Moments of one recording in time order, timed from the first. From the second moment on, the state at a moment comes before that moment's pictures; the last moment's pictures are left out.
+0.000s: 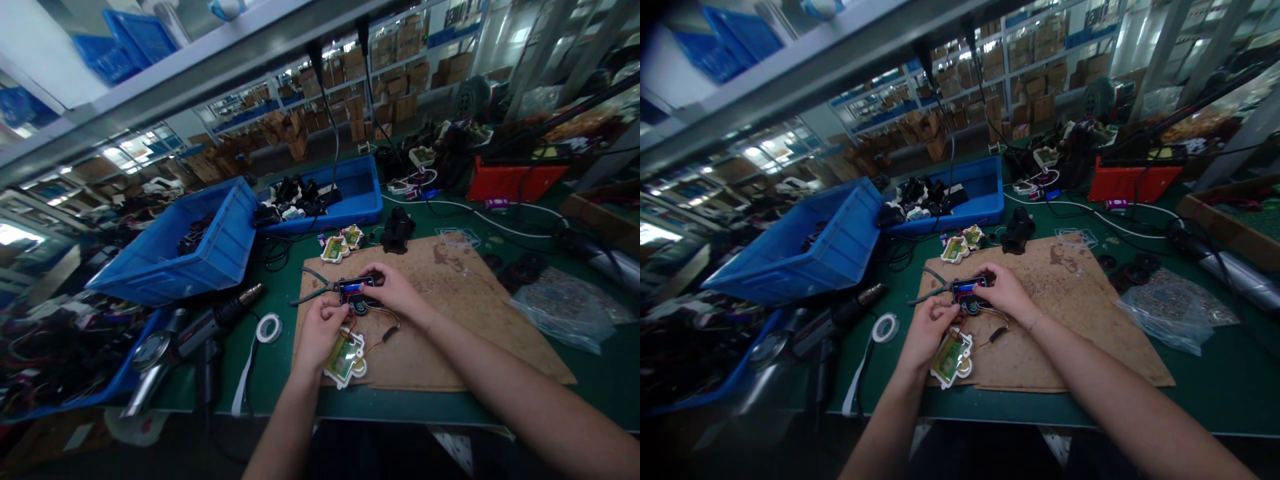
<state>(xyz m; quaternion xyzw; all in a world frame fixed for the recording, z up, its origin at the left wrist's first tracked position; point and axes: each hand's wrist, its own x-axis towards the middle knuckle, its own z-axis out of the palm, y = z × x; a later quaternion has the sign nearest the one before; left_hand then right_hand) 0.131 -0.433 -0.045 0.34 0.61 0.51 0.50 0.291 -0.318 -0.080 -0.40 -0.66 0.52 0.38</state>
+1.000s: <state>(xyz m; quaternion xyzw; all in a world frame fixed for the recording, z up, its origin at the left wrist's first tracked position) 0.106 -0.389 -0.003 0.88 0.47 0.04 -0.05 0.296 -0.316 -0.074 -0.37 -0.68 0.50 0.39</state>
